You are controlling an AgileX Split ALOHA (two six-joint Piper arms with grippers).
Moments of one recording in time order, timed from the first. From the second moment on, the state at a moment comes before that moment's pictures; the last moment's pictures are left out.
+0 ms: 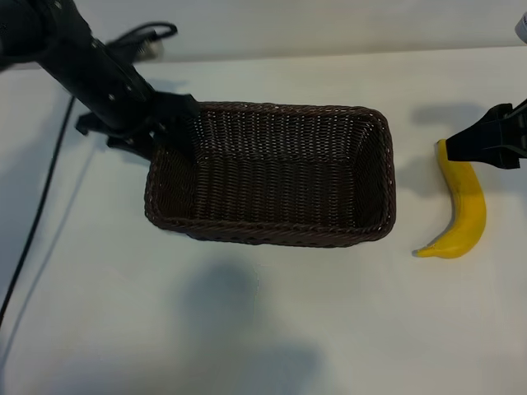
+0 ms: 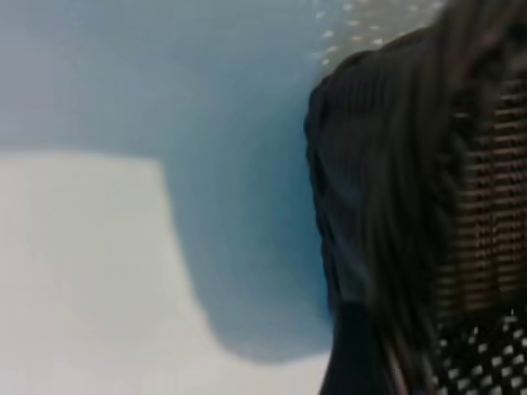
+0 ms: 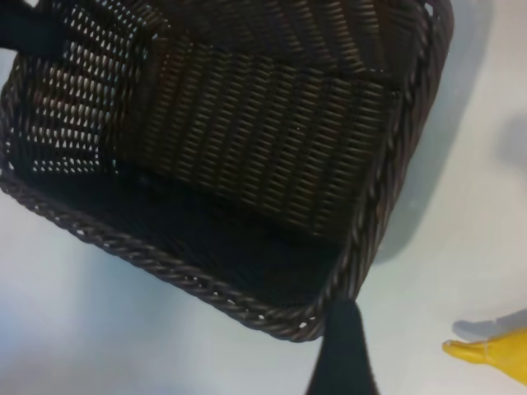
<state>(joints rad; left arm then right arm) -0.17 1.98 -1.48 -0.41 0.97 0.16 -0.02 1.31 -0.88 0.79 0.87 -0.65</state>
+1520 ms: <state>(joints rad) 0.05 1.59 -1.38 0.02 1.17 0.01 -0.02 1.31 -0.88 0.79 0.87 -0.65</state>
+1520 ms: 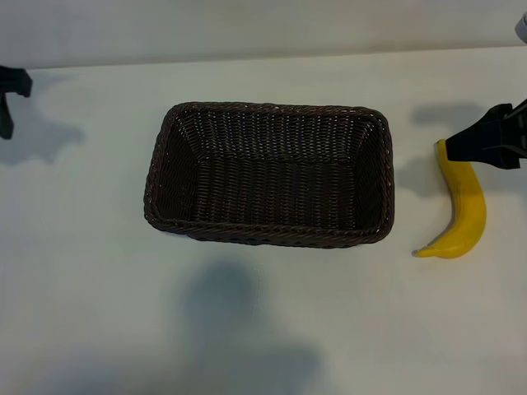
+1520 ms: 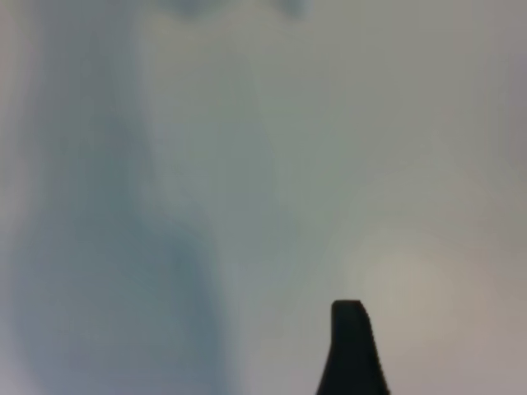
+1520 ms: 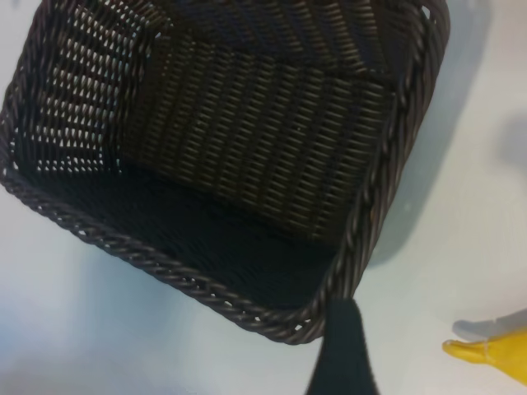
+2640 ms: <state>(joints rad) 0.05 0.36 -0.51 0.02 1.04 0.00 -0.02 1.31 -0.88 0.78 0.87 -0.65</state>
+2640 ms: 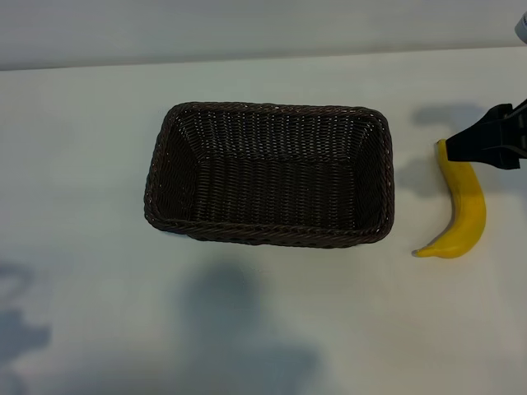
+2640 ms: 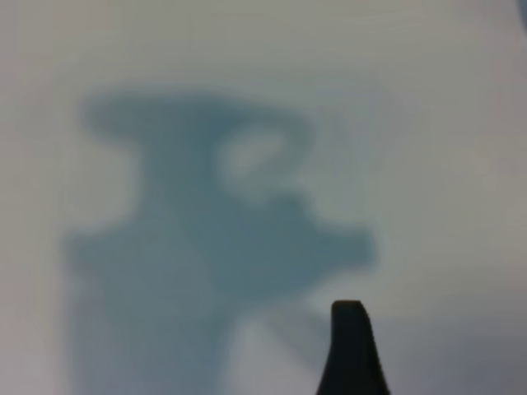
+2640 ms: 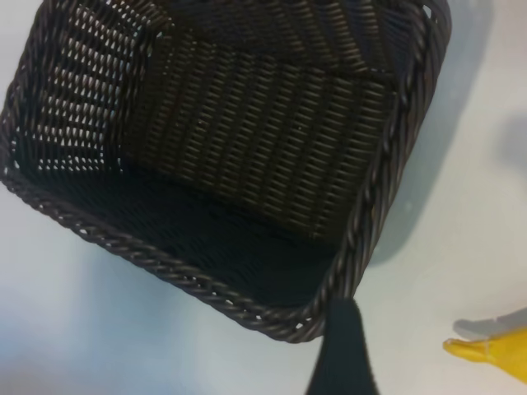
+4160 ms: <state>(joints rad) 0.05 -0.01 -0.50 0.02 1.05 0.00 0.18 1.59 -1.20 0.18 0.99 -0.05</state>
